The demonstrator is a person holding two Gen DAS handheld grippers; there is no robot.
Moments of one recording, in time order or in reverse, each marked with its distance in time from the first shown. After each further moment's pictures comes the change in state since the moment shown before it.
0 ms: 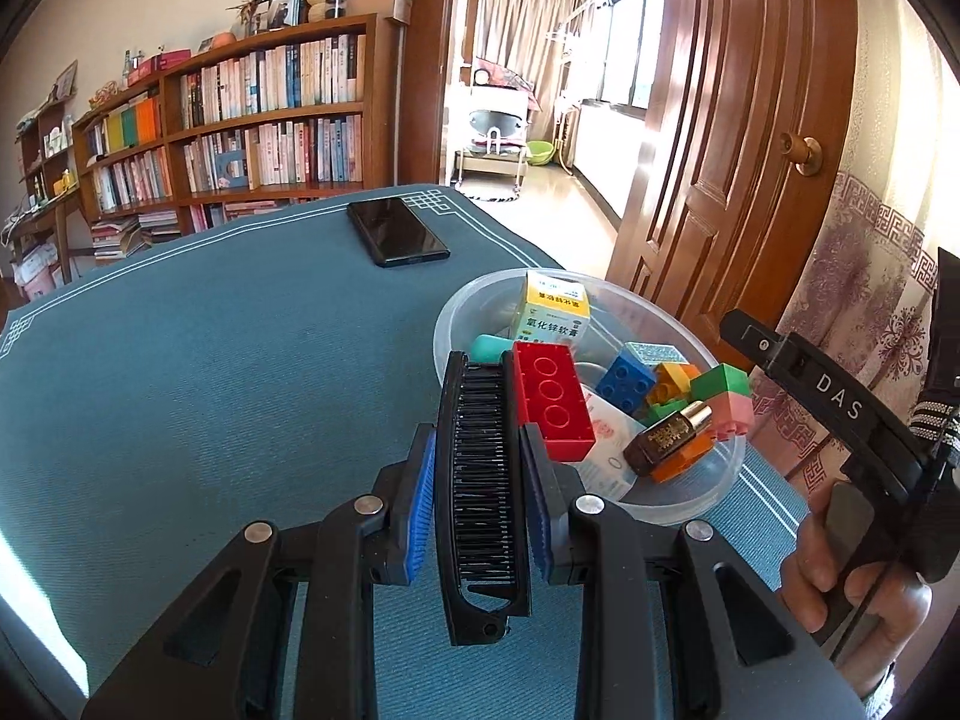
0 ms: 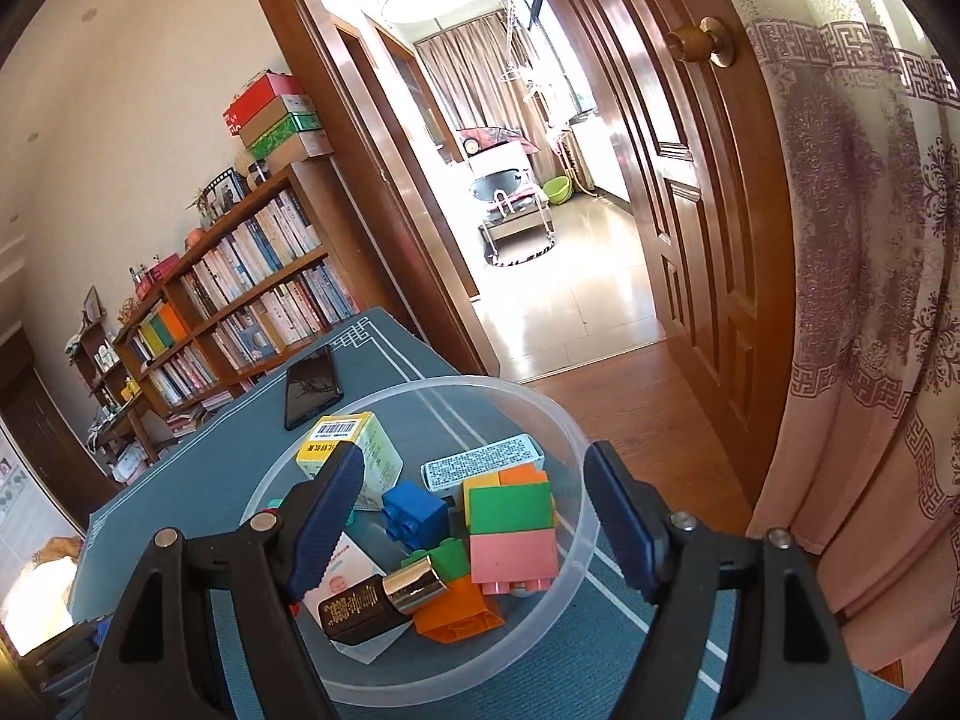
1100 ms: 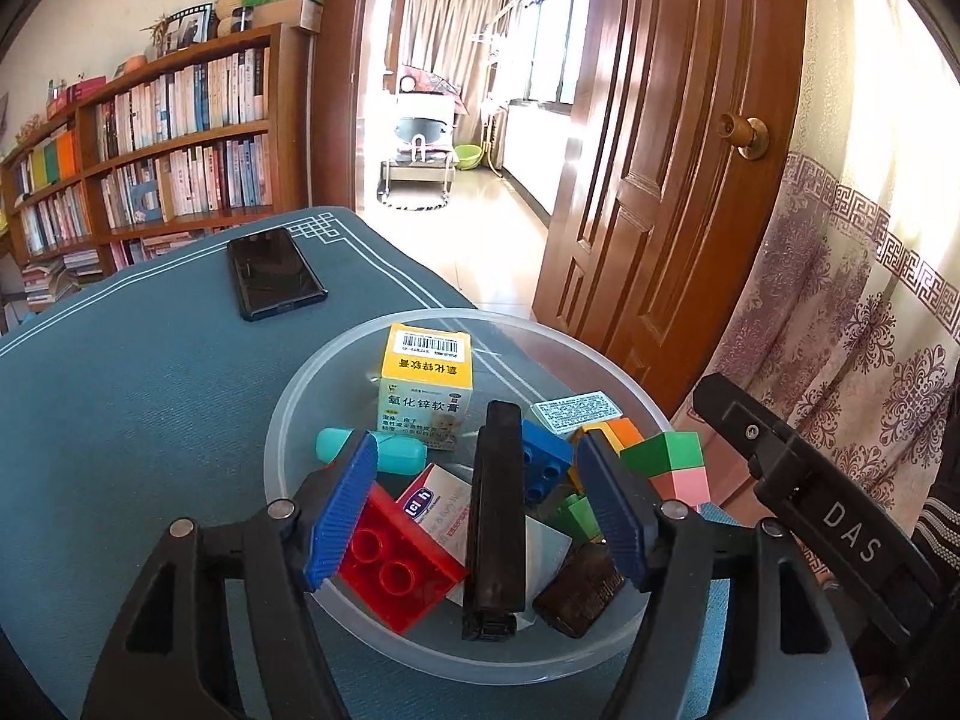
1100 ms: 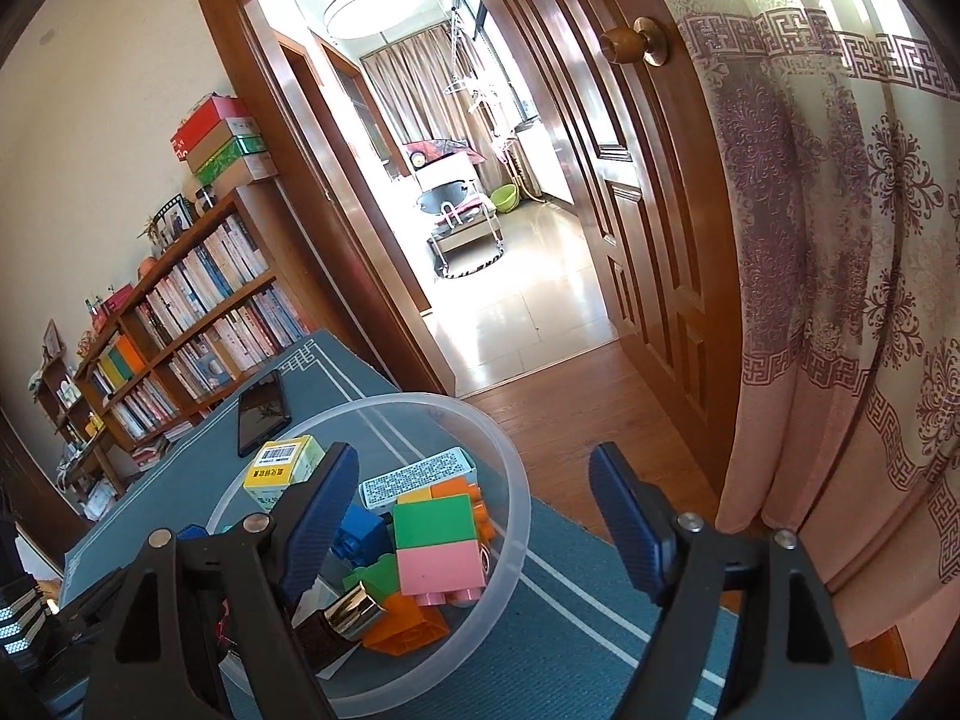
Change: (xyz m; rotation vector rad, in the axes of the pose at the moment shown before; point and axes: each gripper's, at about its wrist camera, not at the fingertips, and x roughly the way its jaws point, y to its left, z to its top) left arm 0.055 -0.046 0.032 0.094 -0.017 -0.130; right arm -0.005 -0.020 0.001 0.069 -0.026 -0.101
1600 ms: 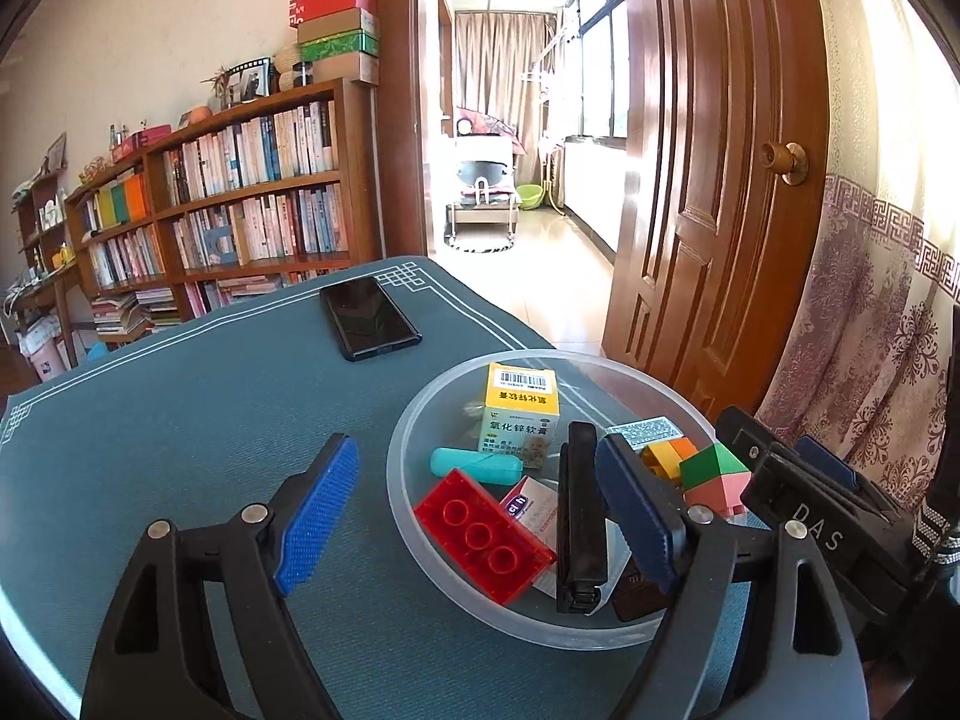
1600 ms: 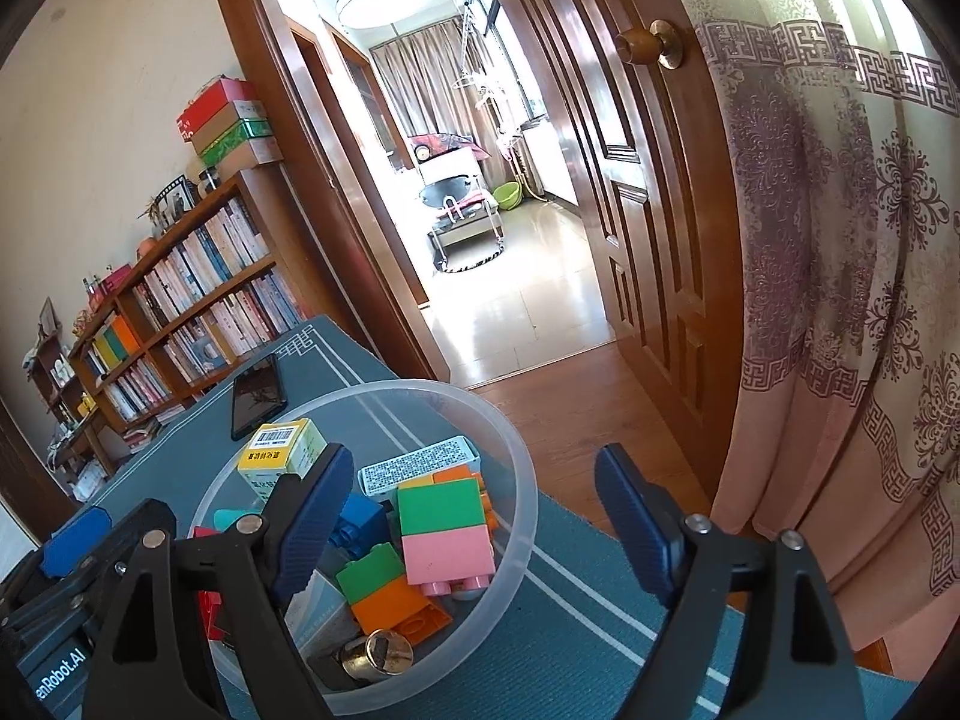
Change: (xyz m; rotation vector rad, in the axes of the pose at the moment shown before) left arm -0.045 0.012 -0.001 0.009 -0.111 0.186; right arm 0.005 0.010 -0.006 -0.057 0.011 -0.015
